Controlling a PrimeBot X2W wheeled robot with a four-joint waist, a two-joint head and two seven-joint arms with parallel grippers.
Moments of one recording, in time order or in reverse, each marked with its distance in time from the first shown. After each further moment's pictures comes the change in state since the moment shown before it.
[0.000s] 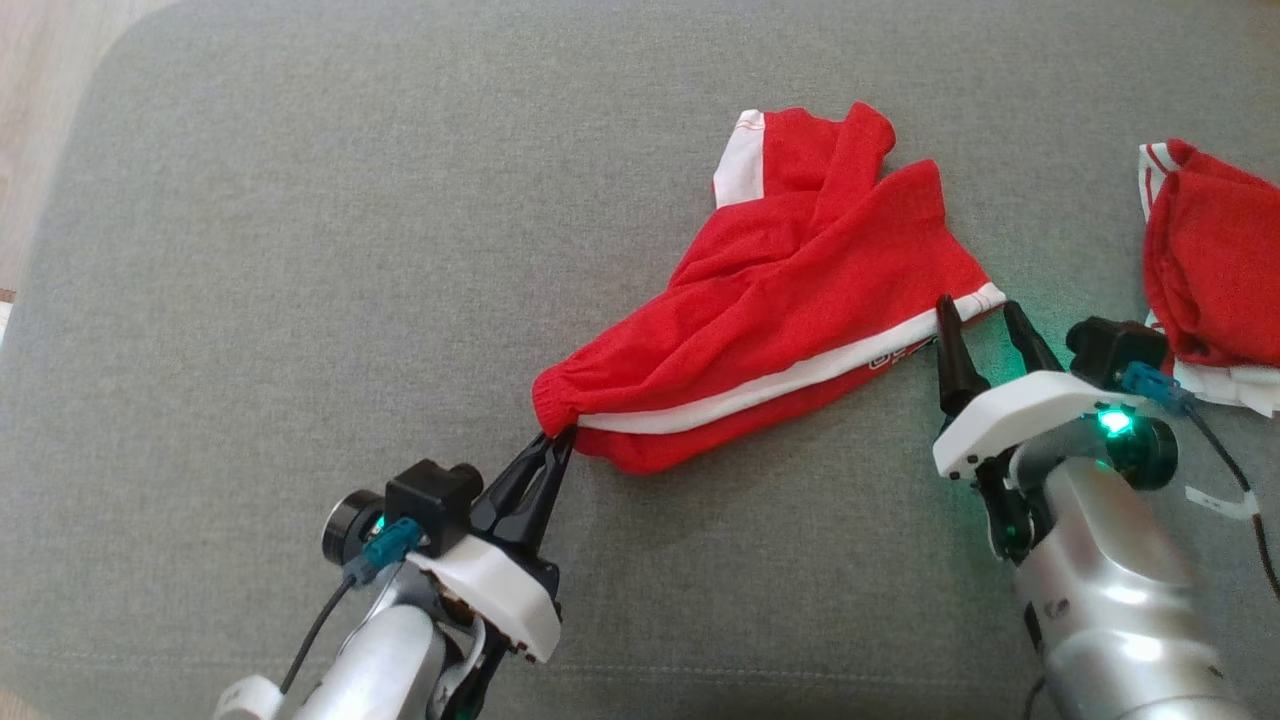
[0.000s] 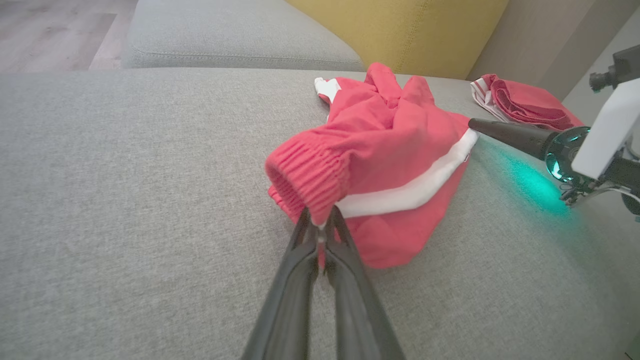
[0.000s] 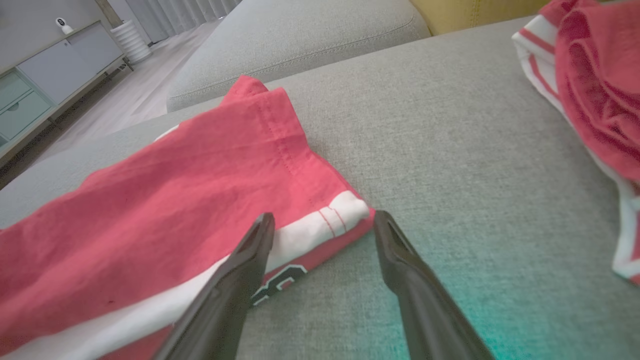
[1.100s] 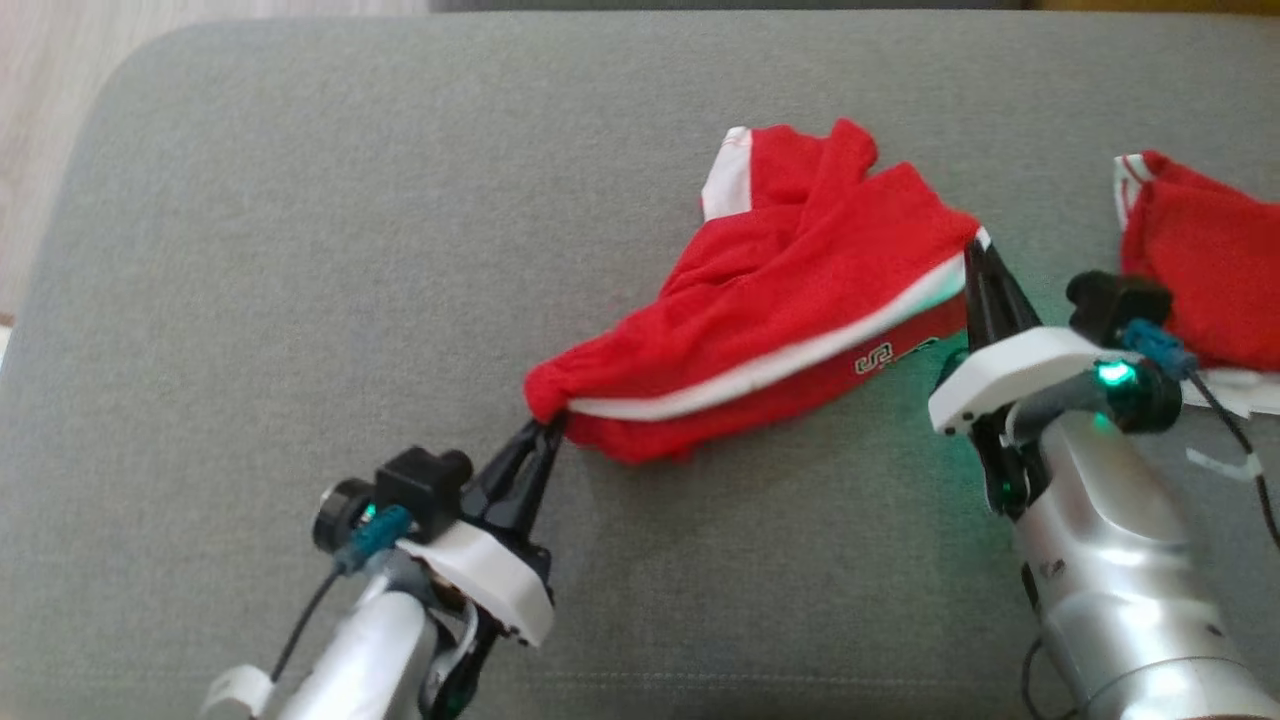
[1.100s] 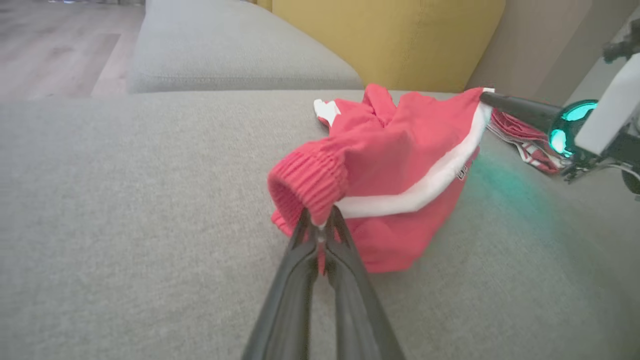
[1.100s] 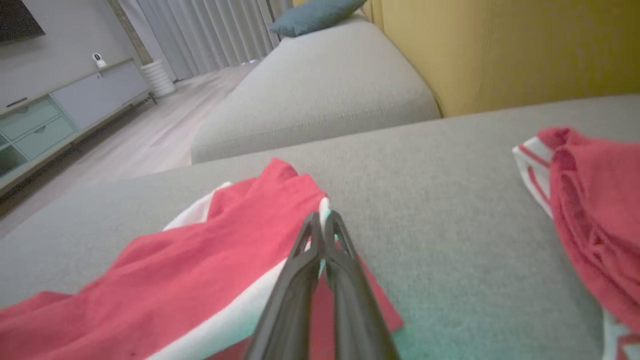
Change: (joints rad) left arm -0.018 0.004 0.012 0.009 0.000 0.000 0.000; right arm -0.075 -0.003 0.028 0.018 -0.028 0.000 -0.067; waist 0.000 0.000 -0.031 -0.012
